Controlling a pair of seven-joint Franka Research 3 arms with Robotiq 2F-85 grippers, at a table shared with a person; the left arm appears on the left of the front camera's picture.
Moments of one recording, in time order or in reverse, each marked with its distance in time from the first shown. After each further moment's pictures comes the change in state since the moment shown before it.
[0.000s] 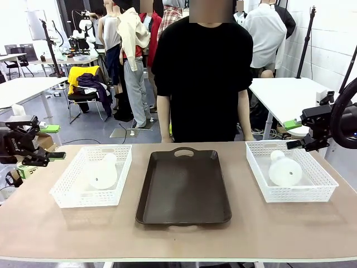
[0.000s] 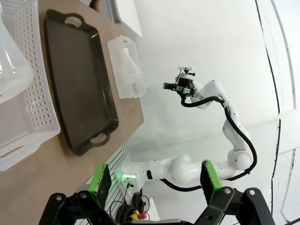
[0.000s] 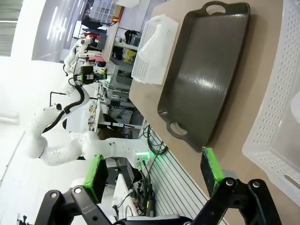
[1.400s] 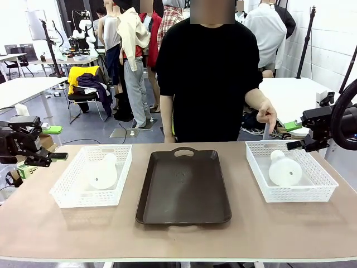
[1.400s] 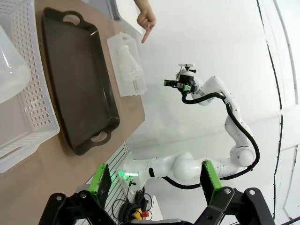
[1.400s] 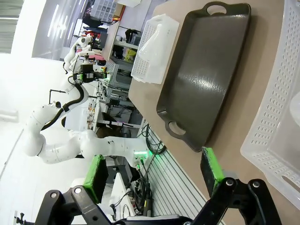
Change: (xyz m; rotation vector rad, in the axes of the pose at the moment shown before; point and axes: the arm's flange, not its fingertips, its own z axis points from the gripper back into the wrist) left arm 0.000 -0.001 -0.004 0.006 0.015 -0.016; right arm -0.001 -0.003 0.001 0.002 0.001 0.017
